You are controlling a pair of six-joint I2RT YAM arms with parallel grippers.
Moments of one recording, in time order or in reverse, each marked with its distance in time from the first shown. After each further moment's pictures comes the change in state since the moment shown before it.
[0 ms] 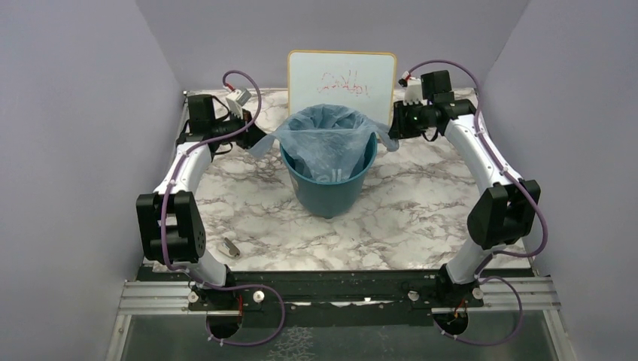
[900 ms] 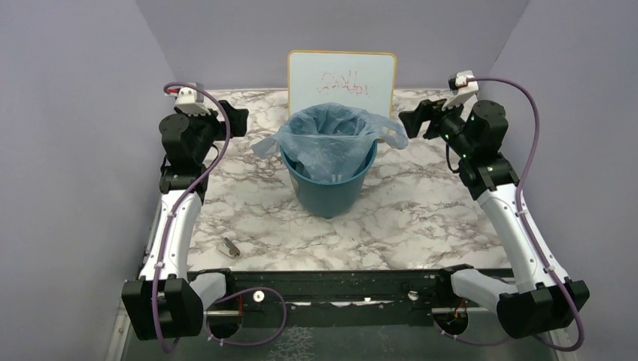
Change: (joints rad) left arm 0.002 -0.489 -0.277 0.355 -0.654 -0.369; right arm -0.002 -0.579 -0.430 0.576 0.111 0.072
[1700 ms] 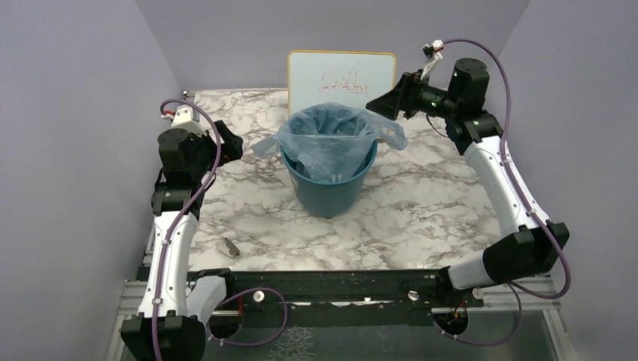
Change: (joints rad) left arm 0.000 -0.154 -0.002 -0.426 -0.131 -0.041; right arm 0.008 0.280 0.279 -0.030 -0.554 0.325
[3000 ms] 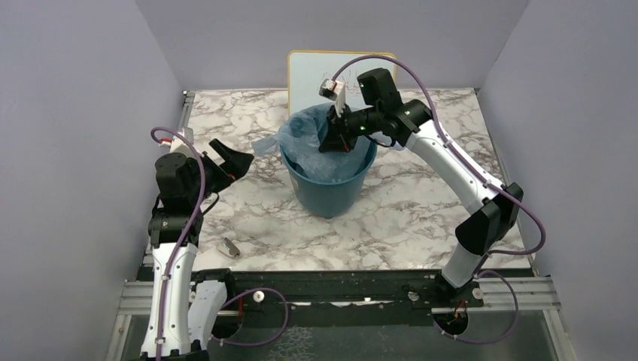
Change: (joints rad) left arm 0.000 -0.235 -0.100 -0.161 0.166 -0.291; right arm 0.430 0.331 0.373 -0.536 0.101 -0.555
